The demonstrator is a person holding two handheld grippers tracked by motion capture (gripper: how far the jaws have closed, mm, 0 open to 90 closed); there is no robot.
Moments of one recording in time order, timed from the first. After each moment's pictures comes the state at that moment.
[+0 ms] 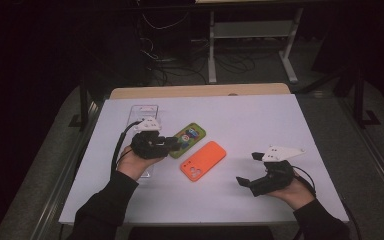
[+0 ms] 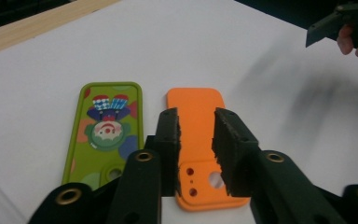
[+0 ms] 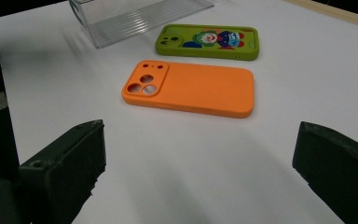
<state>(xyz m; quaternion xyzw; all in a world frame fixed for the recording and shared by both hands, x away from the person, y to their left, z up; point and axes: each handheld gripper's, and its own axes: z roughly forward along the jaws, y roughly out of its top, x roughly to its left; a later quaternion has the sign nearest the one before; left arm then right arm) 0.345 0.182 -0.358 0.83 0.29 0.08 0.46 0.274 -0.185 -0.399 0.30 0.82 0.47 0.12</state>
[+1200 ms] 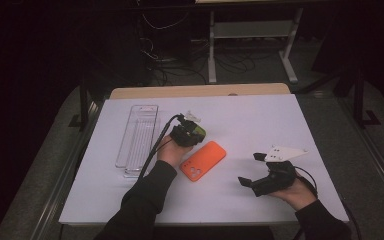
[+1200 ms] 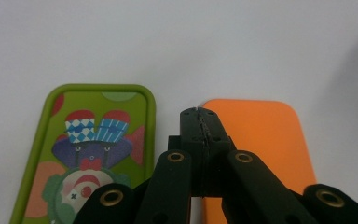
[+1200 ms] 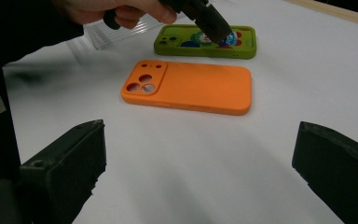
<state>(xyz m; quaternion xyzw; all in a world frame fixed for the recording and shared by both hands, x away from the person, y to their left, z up) 0.414 0.092 -0.416 0.86 0.34 0.09 0.37 0.273 -0.190 -0.400 0.31 0.82 0.48 0.12</state>
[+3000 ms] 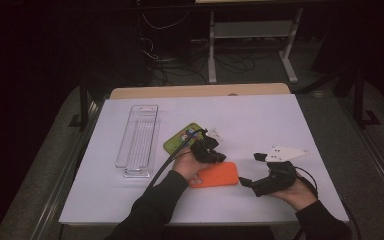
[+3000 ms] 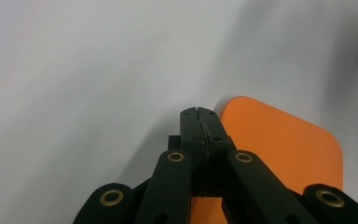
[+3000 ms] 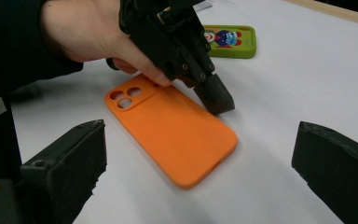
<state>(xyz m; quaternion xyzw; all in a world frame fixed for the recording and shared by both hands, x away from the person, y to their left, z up) 0.383 0.039 -0.440 0.91 0.22 0.00 0.36 0.272 -0.192 -0.400 0.31 0.82 0.48 0.11</state>
